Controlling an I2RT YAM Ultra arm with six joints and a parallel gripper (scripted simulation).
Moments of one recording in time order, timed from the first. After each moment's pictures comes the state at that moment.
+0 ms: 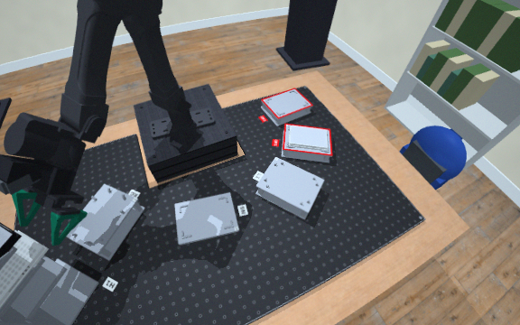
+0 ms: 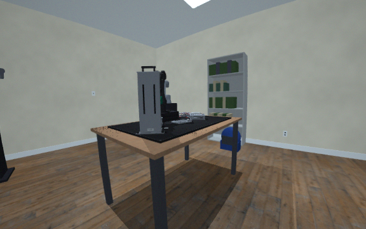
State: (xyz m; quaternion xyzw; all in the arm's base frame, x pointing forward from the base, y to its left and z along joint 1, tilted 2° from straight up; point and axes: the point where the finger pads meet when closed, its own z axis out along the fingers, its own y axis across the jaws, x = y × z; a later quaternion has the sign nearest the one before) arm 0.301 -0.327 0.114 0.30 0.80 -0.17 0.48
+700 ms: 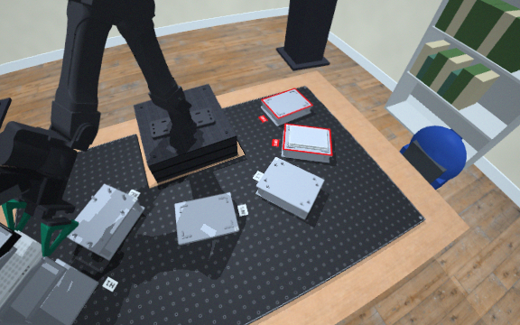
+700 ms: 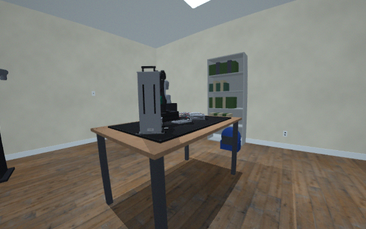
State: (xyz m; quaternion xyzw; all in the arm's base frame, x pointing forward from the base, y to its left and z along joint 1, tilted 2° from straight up) arm 0.319 -0.343 0.117 0.30 0.80 -0.18 0.48
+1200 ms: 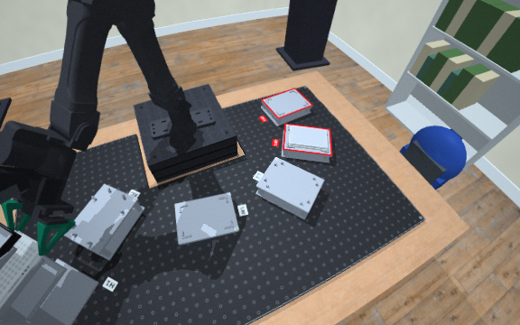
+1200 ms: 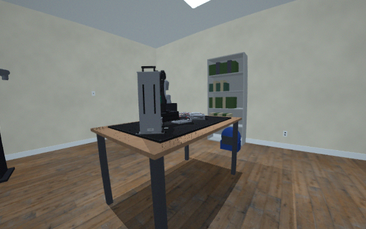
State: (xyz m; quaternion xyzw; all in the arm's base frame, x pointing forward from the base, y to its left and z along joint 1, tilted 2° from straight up) arm 0.320 -0.344 0.119 0.30 0.80 -0.18 0.49
